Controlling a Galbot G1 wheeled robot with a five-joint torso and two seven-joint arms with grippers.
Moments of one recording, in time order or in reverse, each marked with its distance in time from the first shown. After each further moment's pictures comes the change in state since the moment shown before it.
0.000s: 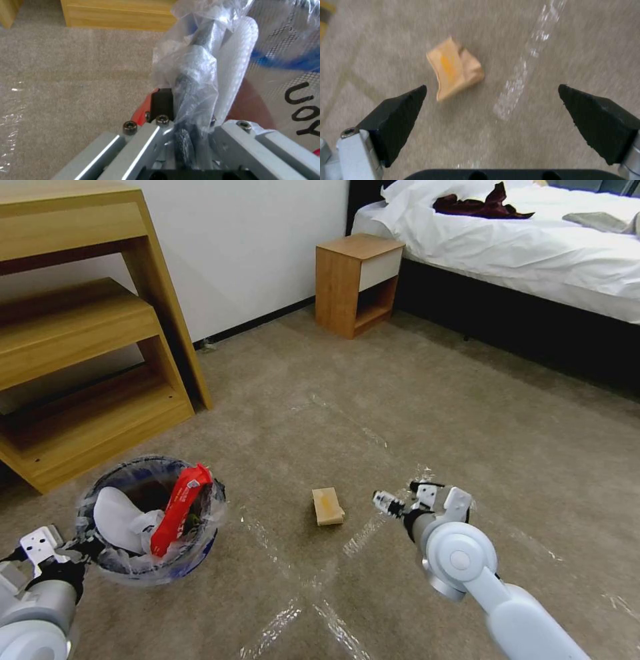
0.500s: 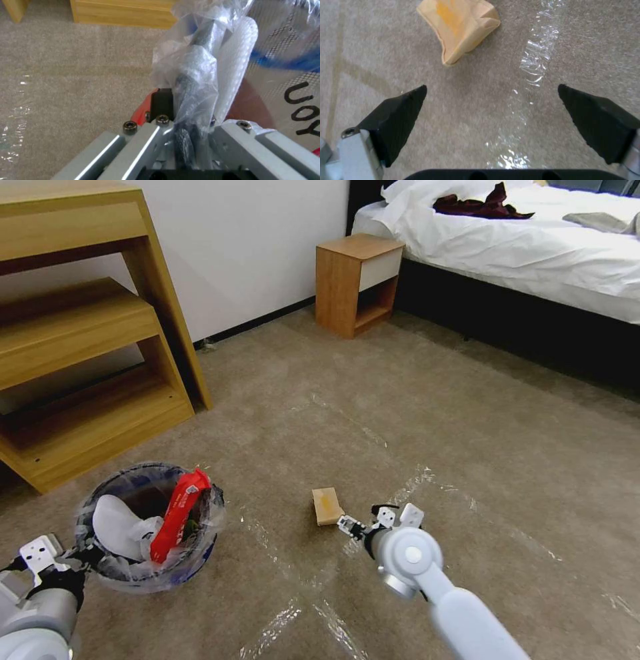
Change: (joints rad) left arm 0.016 -0.028 -0.009 -0.001 0.014 -0.007 0.004; right arm 0.010 0.250 -0.034 -0.205 -0.021 0.055 0.023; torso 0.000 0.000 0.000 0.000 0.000
